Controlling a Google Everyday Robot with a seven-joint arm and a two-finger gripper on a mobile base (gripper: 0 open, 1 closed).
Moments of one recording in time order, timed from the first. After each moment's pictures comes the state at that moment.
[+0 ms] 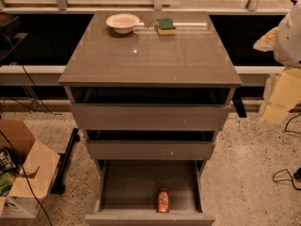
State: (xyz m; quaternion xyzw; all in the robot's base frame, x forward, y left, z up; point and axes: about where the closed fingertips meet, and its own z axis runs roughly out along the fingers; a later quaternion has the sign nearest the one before) arm 0.438 -0.216 0.977 -0.60 0.78 -0.04 0.16
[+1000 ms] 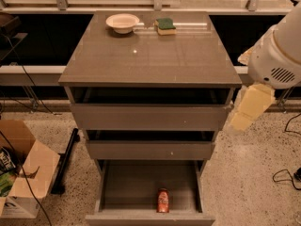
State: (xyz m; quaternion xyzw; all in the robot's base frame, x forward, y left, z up) arm 0.456 -0.193 0.939 -0.56 0.80 -0.01 0.20
